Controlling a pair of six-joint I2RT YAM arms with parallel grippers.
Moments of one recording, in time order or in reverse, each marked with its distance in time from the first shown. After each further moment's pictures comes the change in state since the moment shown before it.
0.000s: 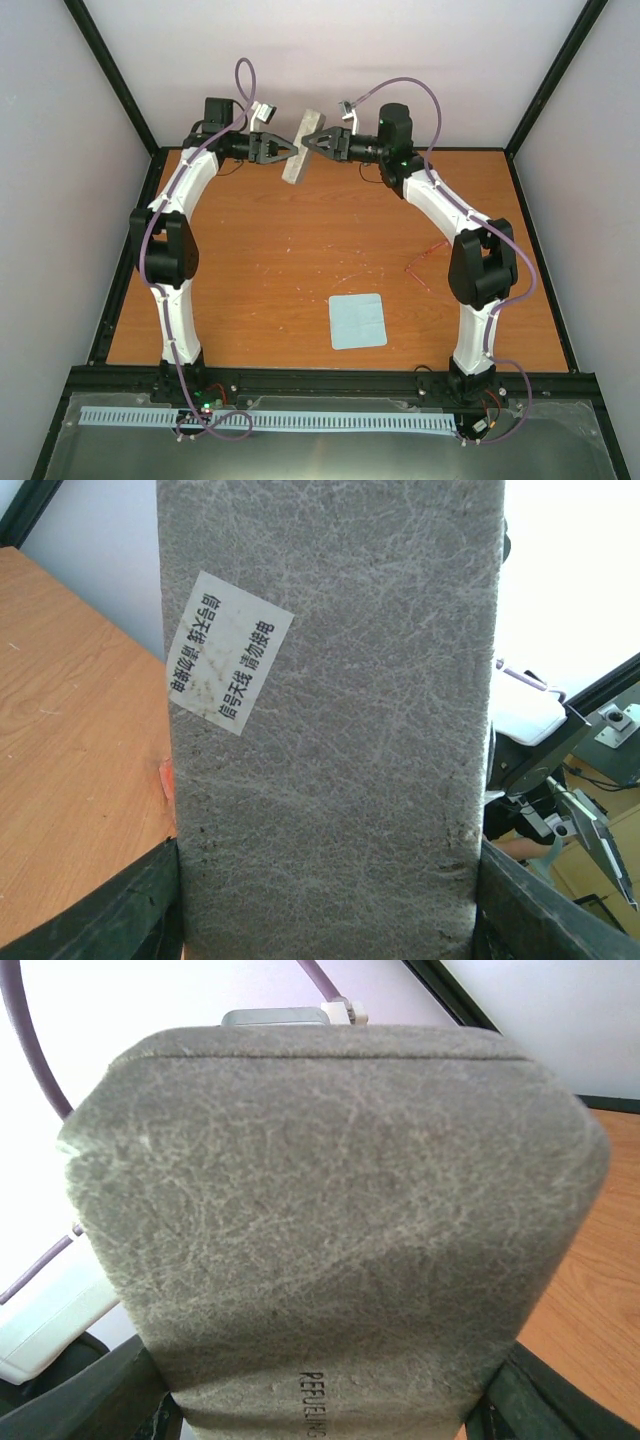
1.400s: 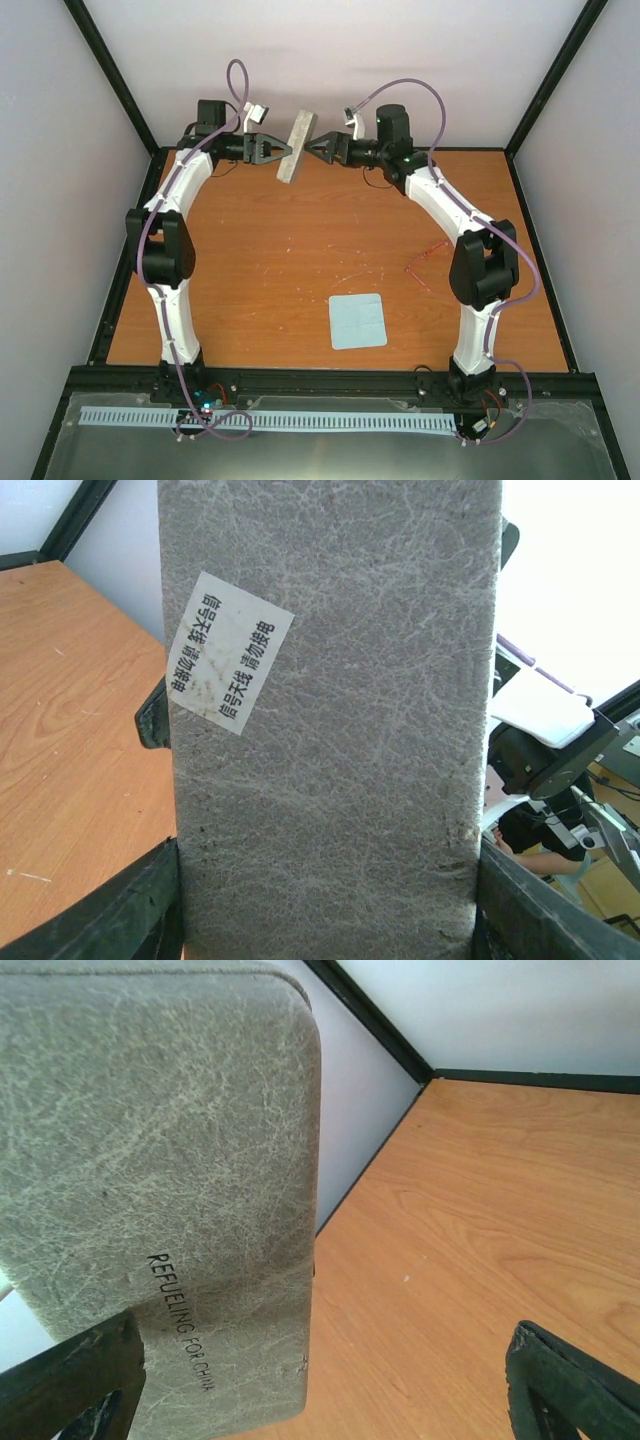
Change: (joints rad) left arm 0.034 -0.006 -0.032 0.023 -0.026 0.012; right arm -0.006 -0.007 0.056 -0.337 0.175 -0.216
